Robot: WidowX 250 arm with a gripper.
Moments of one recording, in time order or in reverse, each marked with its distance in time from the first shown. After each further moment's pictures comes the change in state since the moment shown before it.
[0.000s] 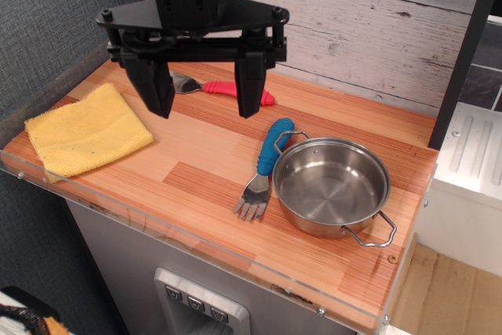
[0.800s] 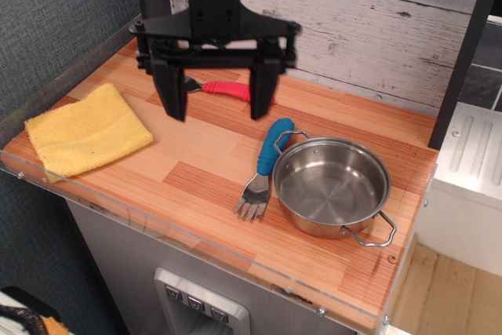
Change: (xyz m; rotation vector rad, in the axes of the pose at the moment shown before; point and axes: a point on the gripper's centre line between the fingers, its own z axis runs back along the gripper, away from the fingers) arm 0.024 0.001 -0.031 0.095 0.080 0.111
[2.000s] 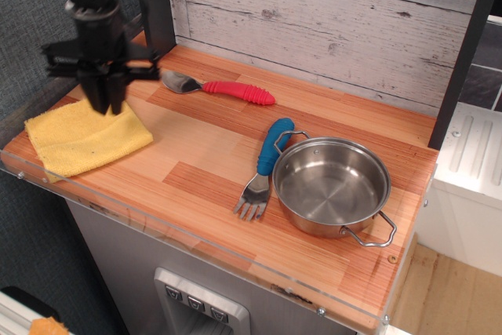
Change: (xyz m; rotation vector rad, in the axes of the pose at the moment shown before) arm 0.099 0.114 -0.096 0.090 -0.031 -0.066
